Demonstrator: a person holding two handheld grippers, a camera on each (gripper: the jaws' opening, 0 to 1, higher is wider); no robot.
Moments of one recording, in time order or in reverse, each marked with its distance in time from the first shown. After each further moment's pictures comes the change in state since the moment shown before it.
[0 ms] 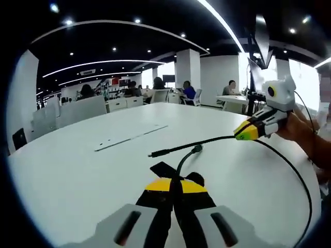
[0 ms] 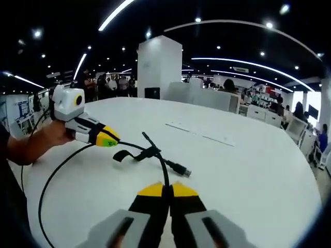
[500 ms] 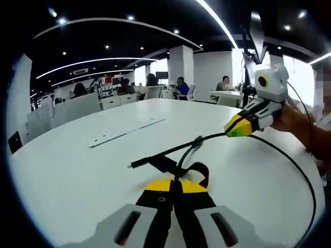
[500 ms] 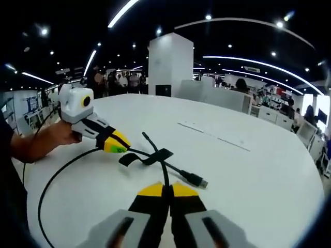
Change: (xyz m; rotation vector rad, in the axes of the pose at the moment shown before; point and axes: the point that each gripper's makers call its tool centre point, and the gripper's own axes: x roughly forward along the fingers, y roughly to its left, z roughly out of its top) left arm 0.007 0.005 -0.017 0.030 0.030 -0.060; right arm 0.033 0.026 0.006 -0.047 0.022 0.105
